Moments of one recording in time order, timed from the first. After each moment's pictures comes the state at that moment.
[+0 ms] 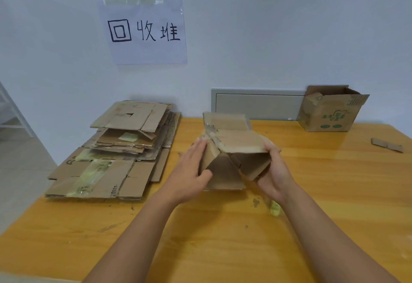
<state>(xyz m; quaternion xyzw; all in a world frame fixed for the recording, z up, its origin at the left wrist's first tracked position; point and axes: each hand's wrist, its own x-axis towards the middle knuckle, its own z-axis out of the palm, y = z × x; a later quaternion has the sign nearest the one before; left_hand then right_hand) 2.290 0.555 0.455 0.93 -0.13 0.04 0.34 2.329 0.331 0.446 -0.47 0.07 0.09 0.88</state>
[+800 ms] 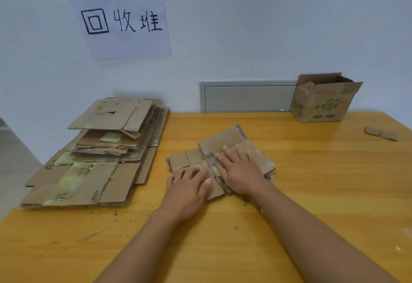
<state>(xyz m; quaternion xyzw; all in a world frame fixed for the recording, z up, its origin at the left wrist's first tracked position) 2.304 0.529 0.396 0.99 -0.09 0.00 0.14 2.372 0.347 0.398 -0.98 -0.17 0.05 0.09</state>
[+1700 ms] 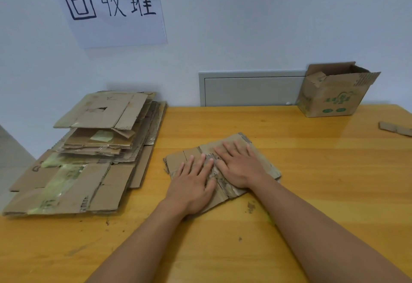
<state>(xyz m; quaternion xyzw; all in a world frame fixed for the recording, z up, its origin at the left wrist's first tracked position) 2.348 0.521 0.379 0.99 -0.11 -0.06 0.10 2.413 0.348 0.382 -0.98 -0.18 0.08 0.09</state>
